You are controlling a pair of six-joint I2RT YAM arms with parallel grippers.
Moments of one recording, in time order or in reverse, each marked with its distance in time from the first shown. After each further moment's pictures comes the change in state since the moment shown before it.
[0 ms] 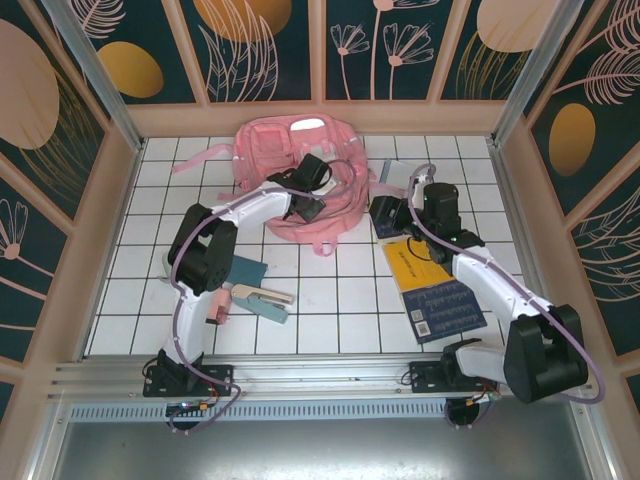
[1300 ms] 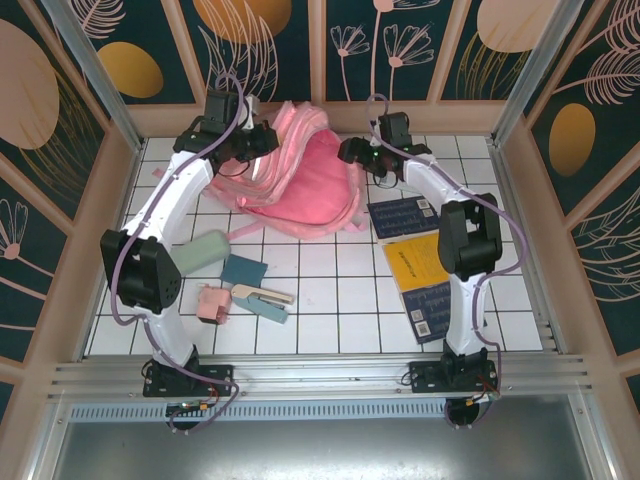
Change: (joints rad) left arm 0.309 -0.315 0.108 -0.027 0.530 -0.793; right arm 0.008 0.866 0.991 -0.339 -0.015 -0.045
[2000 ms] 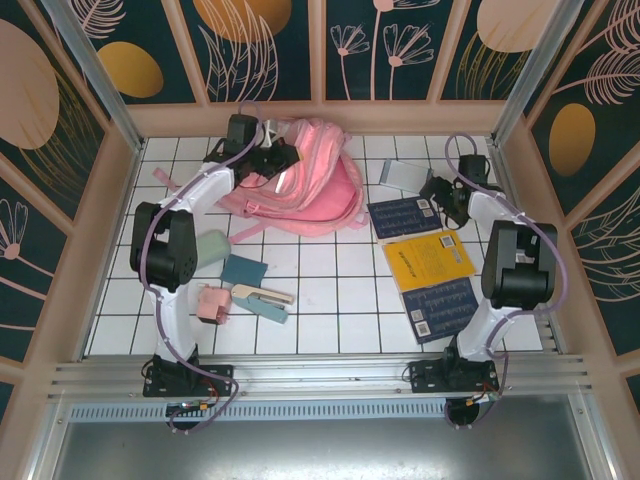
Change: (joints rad) left arm 0.000 0.205 -0.166 0.400 0.256 -0.205; right arm -0.378 -0.307 -0.577 0.009 0.172 -0.018
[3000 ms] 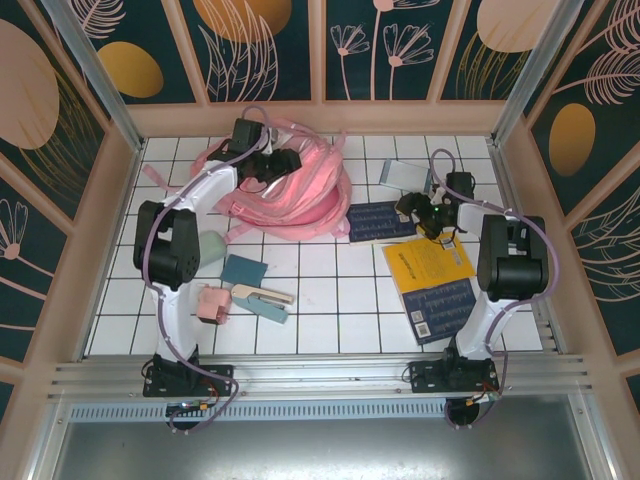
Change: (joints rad) left arm -0.026 0.006 0.058 -0.195 -0.172 0.125; right arm 0.042 0.045 -0.143 0.158 -0.428 0.053
